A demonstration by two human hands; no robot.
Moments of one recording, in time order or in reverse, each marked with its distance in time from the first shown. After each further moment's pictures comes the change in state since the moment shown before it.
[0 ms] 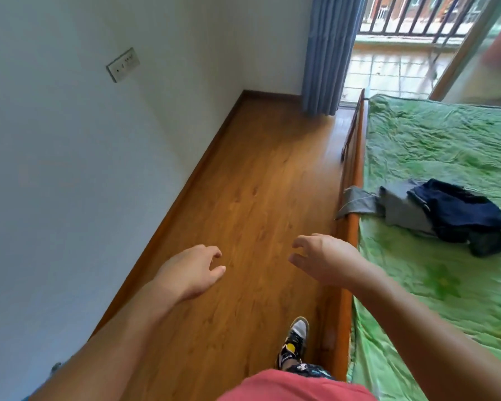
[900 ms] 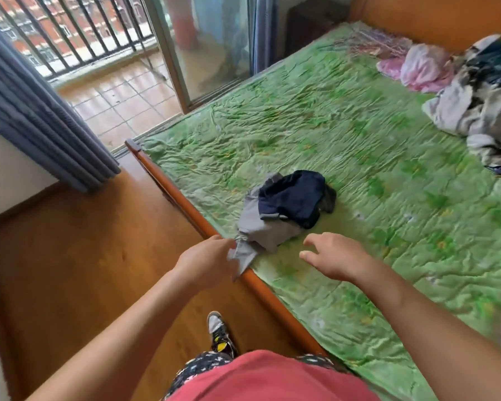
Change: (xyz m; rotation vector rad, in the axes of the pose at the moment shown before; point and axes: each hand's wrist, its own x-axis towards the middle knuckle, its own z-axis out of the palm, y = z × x) left_hand 0.424 0.394 -0.100 0.504 -0.289 1.027; right_hand 0.070 0.291 -0.107 0.448 0.135 1.053
